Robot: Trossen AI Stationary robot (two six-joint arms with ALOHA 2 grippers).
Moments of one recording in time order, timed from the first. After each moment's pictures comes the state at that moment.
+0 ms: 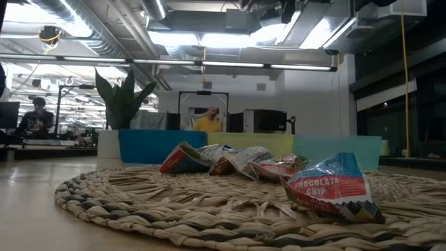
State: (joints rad) left arm -0.08 1.63 1.72 -0.69 -0.40 -0.05; right arm -0.12 1.18 0.85 0.45 -0.13 0.22
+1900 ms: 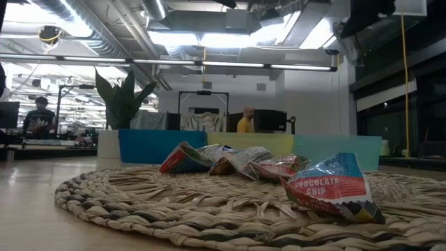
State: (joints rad) left arm -0.08 1.63 1.72 -0.77 -0.43 -0.27; right arm -0.15 0.86 1.14 -1.03 0.75 0.18
